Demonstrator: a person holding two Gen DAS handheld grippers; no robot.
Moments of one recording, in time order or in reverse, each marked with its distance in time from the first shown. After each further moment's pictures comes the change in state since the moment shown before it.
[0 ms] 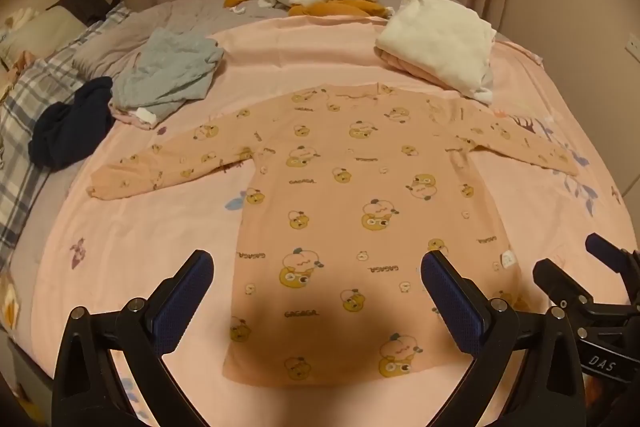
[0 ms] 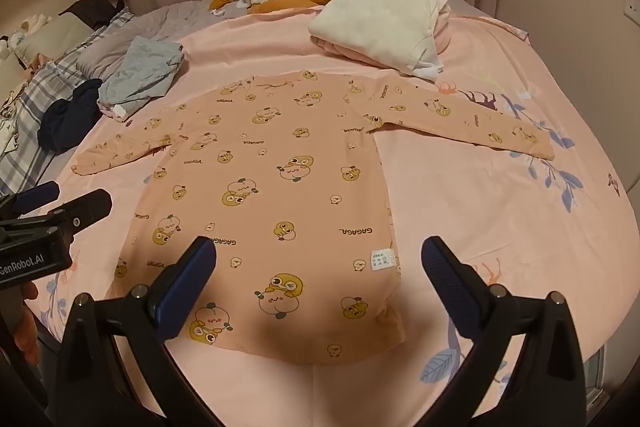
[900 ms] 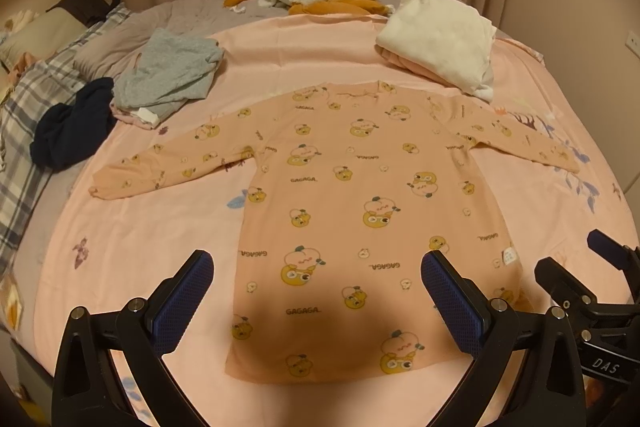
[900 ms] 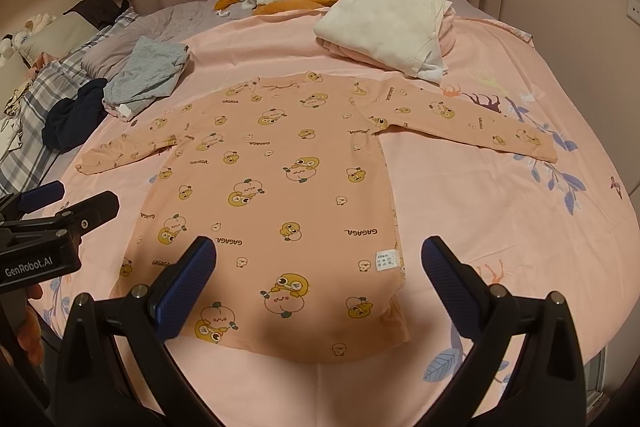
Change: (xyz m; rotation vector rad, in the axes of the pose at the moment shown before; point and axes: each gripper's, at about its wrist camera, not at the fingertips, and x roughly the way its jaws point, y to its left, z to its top) left arm -0.002 0.001 -0.002 0.002 -0.001 0.003; right arm -0.003 0.004 0.000 -0.007 -0.005 0.009
